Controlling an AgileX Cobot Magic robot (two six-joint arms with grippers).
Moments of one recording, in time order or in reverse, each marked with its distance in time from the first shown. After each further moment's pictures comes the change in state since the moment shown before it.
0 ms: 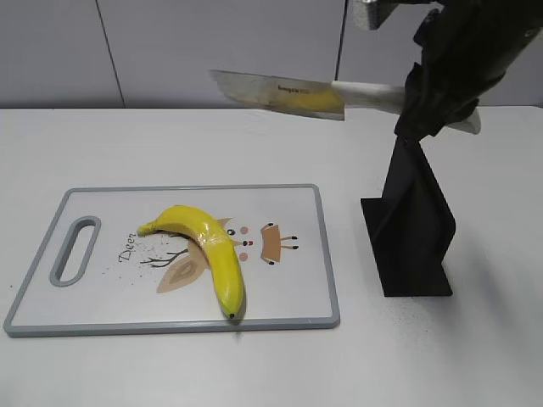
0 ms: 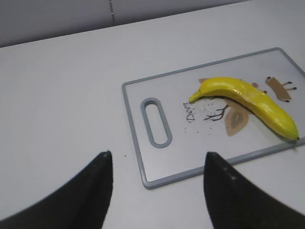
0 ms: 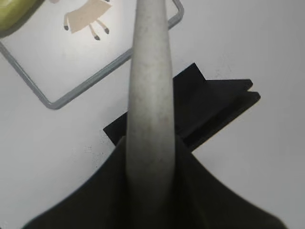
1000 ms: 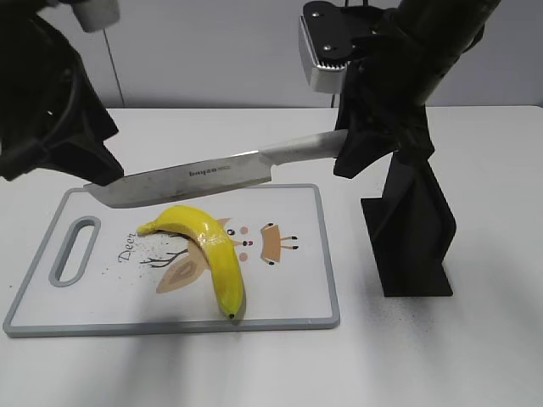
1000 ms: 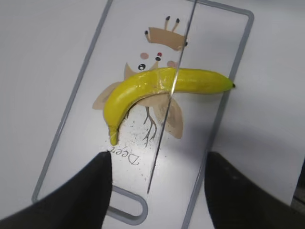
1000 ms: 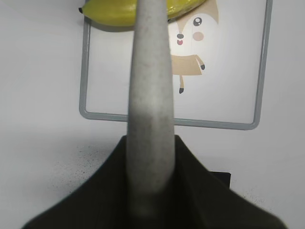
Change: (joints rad) left arm -0.345 1.083 -0.659 -0.071 0.177 0.664; right arm 0.001 0.197 -0.107 0.294 0.079 -0.768
